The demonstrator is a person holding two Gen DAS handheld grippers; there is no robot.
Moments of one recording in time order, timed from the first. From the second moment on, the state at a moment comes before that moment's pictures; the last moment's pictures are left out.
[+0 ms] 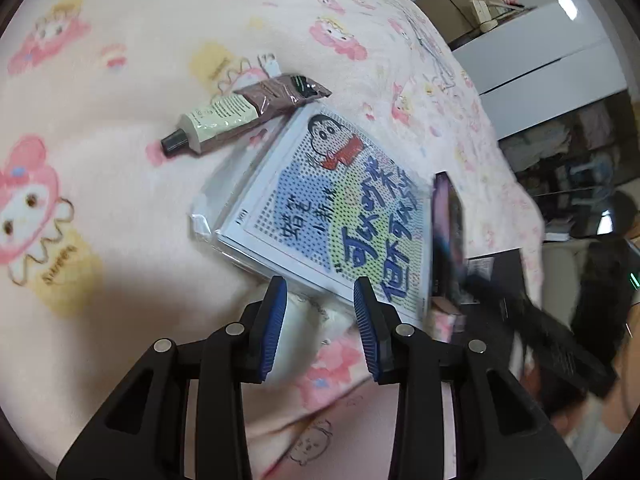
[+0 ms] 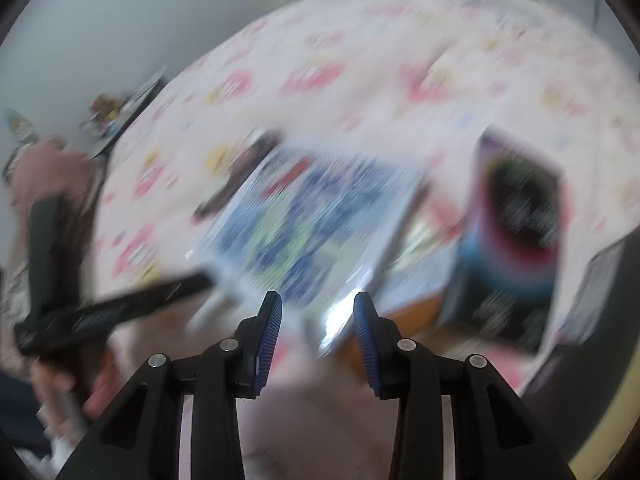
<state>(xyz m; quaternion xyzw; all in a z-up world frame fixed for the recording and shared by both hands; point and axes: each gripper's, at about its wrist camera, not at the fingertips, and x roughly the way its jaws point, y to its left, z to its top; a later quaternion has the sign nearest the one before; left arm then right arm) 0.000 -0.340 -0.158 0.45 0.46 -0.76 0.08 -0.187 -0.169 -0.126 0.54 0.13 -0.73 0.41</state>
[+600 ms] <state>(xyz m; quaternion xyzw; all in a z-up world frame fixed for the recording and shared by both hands) 0.030 -0.369 -0.162 0.44 0.46 -0.76 0.13 -0.230 -0.218 -0.181 0.58 0.08 -0.71 0.40</state>
